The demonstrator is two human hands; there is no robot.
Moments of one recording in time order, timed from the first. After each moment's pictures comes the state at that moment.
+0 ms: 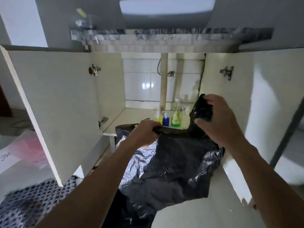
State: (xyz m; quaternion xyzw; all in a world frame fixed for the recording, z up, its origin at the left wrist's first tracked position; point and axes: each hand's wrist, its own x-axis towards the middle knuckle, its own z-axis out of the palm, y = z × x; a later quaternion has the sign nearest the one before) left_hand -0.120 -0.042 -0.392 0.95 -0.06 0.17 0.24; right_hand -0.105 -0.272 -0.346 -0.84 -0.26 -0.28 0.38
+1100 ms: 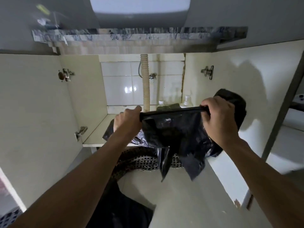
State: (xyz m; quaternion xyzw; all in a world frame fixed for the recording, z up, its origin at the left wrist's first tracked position) left_hand -0.058 -0.043 -0.371 0.95 0.07 0.30 0.02; right_hand -0.037 -0.301 -0.369 -0.81 -0.20 -0.51 0.20
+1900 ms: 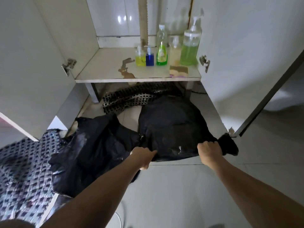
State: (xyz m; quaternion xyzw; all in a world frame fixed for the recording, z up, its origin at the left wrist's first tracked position) left_hand -0.157 -0.094 -0.661 0.95 -0.13 -0.25 -0.12; right_hand -0.107 -0.331 -0.652 -0.97 -0.11 0.13 -0.17
